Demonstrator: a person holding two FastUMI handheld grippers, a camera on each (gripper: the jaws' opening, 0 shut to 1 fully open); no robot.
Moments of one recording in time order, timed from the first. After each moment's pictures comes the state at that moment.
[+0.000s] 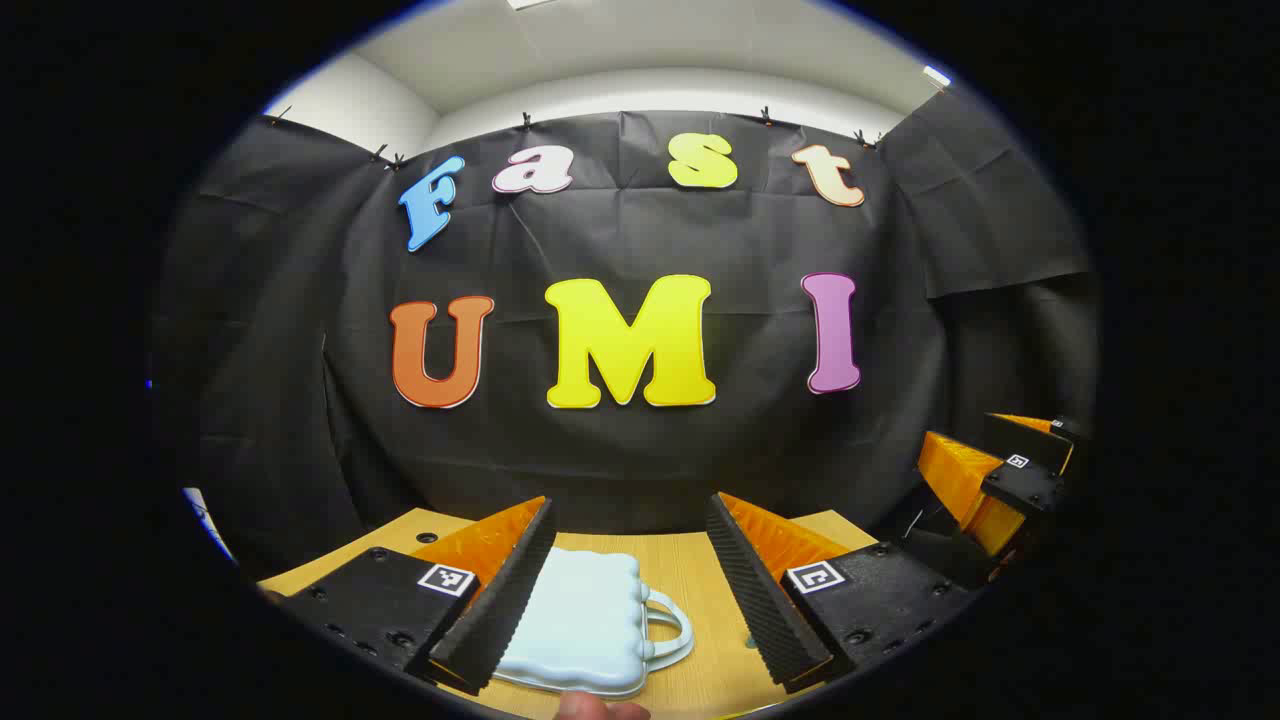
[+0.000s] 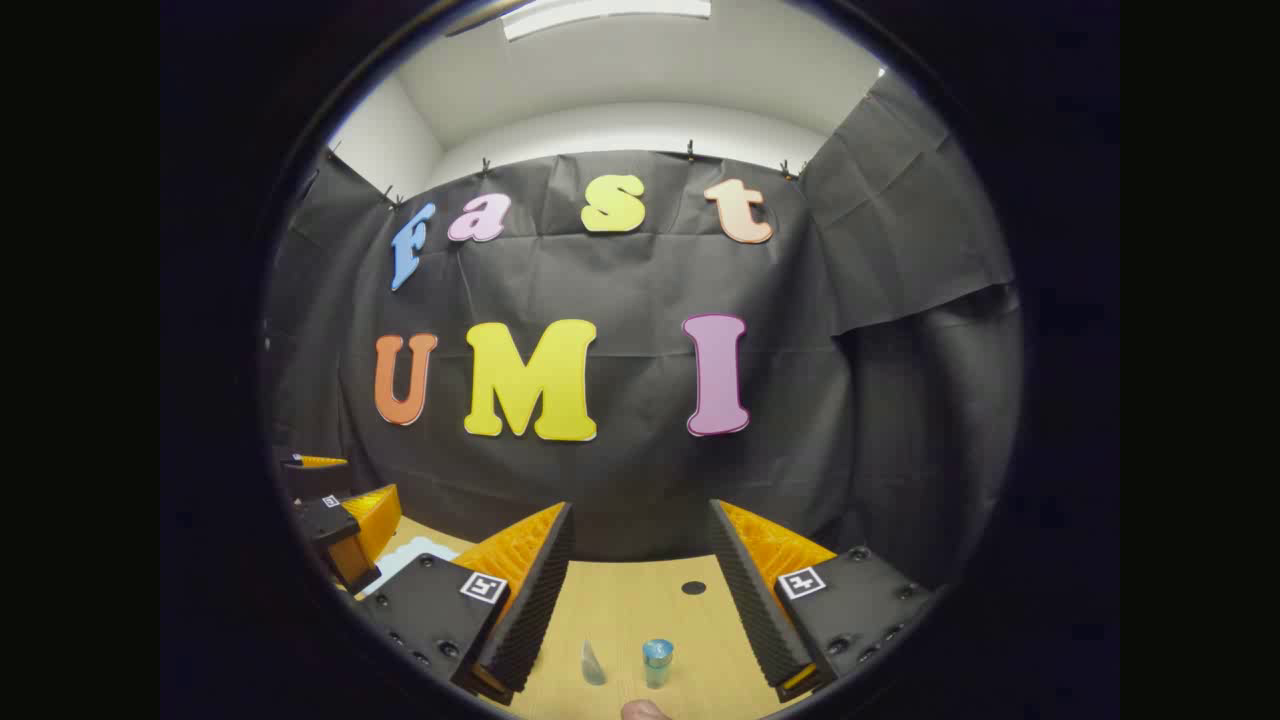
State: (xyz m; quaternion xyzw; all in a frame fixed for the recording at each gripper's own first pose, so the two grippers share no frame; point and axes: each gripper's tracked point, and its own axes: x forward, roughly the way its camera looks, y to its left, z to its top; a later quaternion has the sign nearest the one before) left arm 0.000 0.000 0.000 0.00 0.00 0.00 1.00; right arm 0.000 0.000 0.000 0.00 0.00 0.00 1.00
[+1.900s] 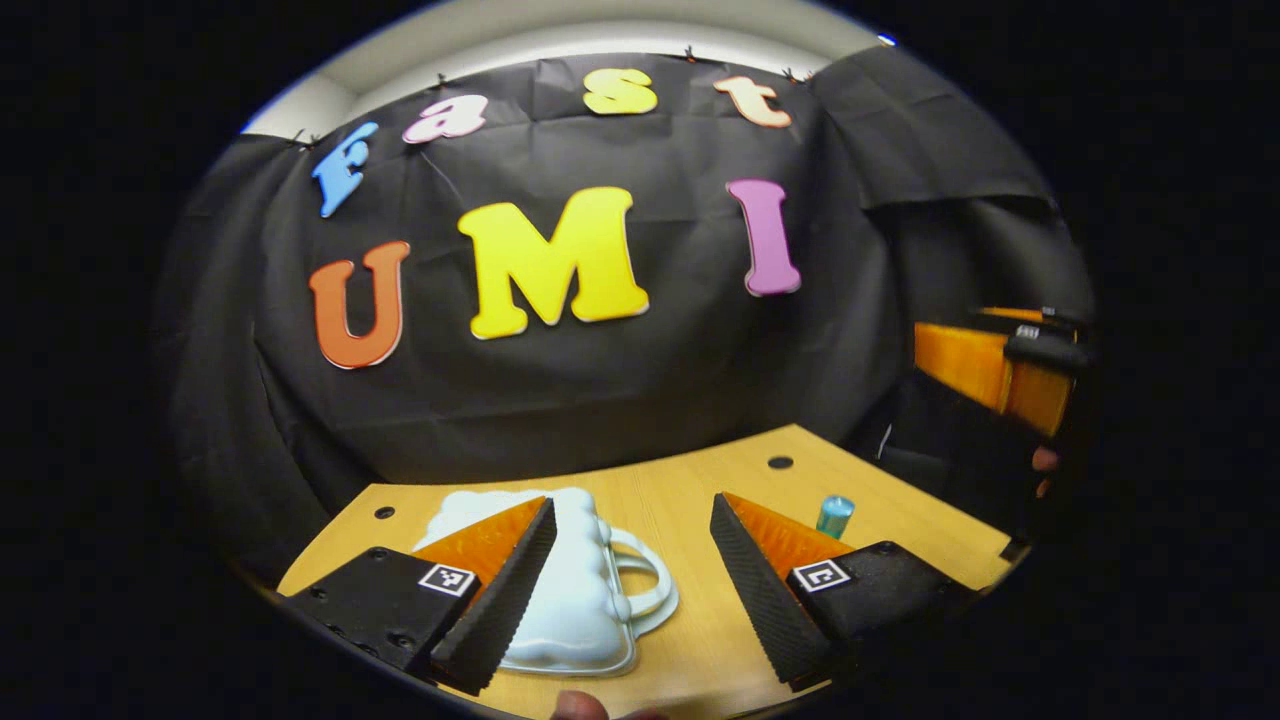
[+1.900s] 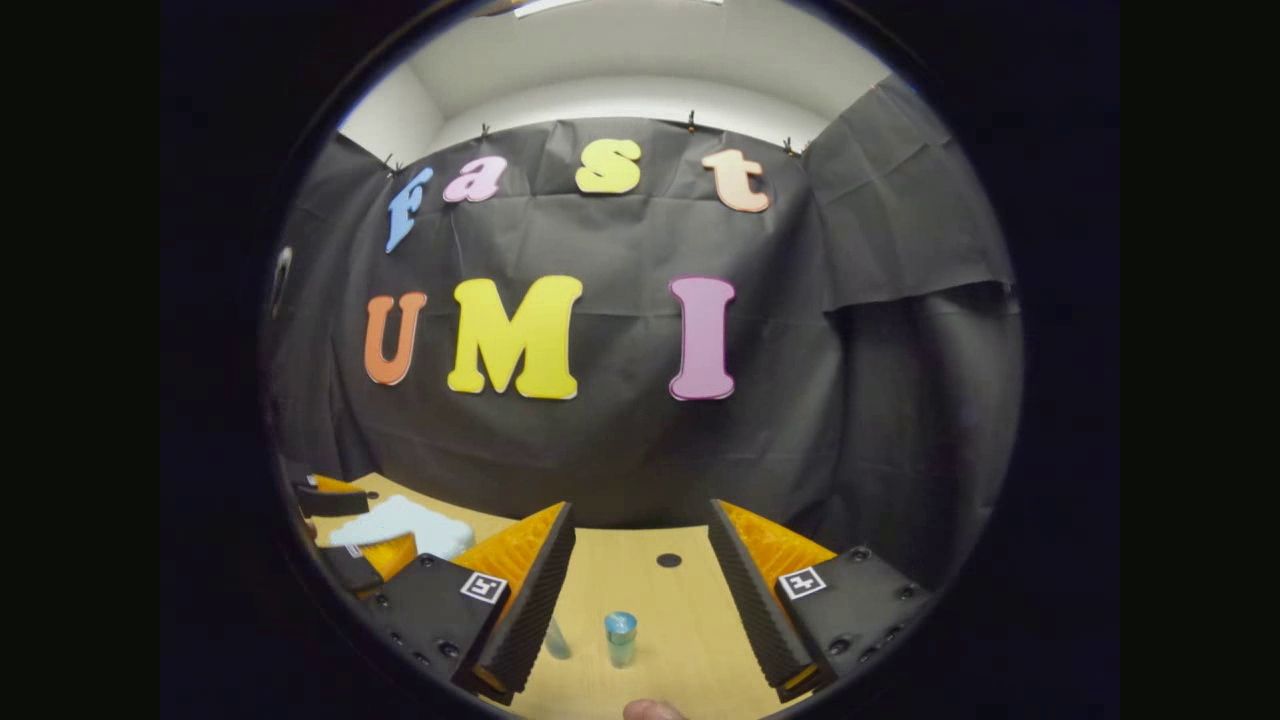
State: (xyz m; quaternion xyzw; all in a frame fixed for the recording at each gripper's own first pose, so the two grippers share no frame) left arm 0.014 -0.047 -0.120 0.09 0.12 -0.10 0.98; right arm 0.003 -0.044 -0.048 -0.03 0.06 -0.03 1.00
